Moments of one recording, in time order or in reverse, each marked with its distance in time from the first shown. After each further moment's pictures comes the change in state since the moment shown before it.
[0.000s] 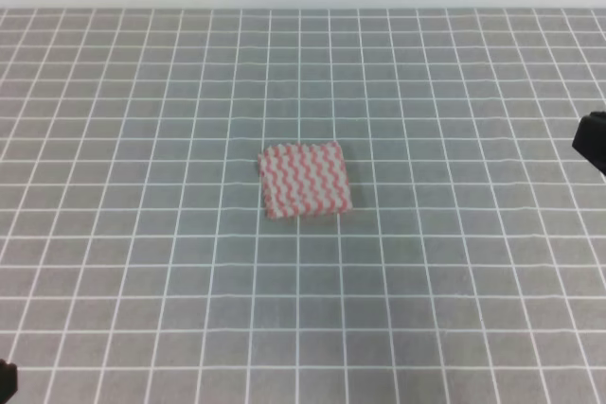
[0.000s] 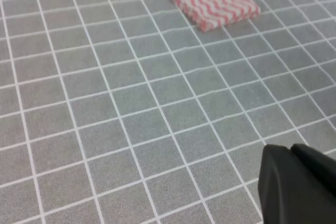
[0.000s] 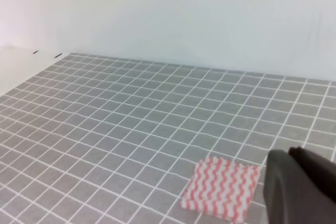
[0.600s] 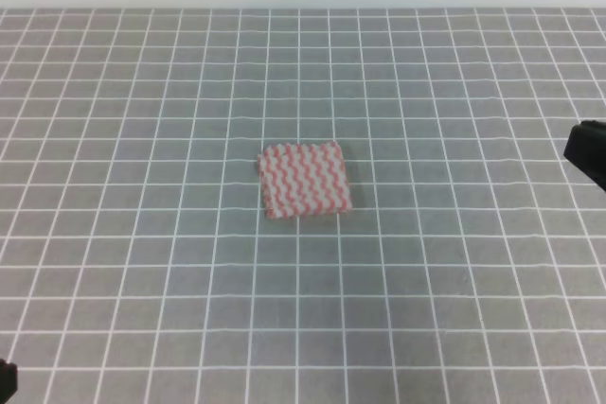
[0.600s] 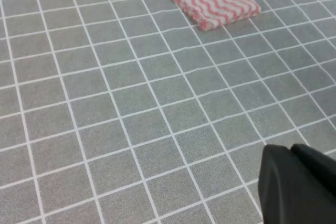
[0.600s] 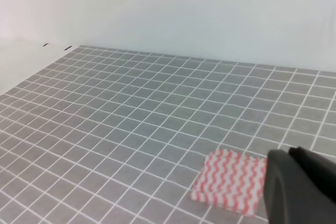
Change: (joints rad) left arm 0.000 -0.005 0.001 0.001 0.037 0.001; right arm 0.000 0.011 0.000 0.003 0.095 0.000
